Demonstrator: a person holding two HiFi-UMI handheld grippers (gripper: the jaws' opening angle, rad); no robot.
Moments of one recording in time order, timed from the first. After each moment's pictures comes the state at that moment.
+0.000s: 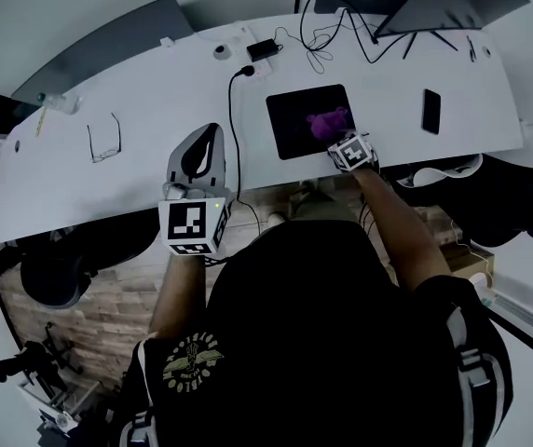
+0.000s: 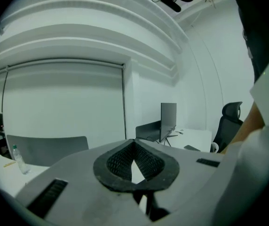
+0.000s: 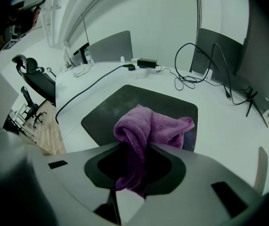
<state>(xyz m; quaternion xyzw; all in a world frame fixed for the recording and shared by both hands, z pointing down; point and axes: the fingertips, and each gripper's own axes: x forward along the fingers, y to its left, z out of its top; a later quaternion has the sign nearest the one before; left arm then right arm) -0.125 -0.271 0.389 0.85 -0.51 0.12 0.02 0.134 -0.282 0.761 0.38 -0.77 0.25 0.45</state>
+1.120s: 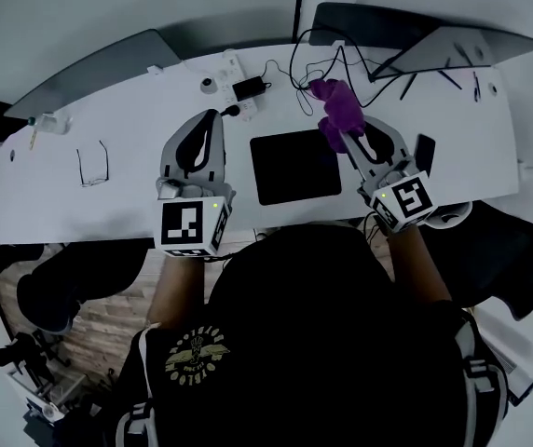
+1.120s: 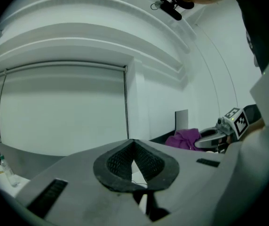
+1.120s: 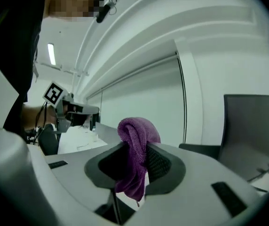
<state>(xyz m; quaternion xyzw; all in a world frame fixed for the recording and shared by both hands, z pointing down) -0.048 -0.402 0.340 0.84 -0.54 0.08 -0.01 0.161 -0.390 0.404 0.42 -0.90 0.03 0.08</state>
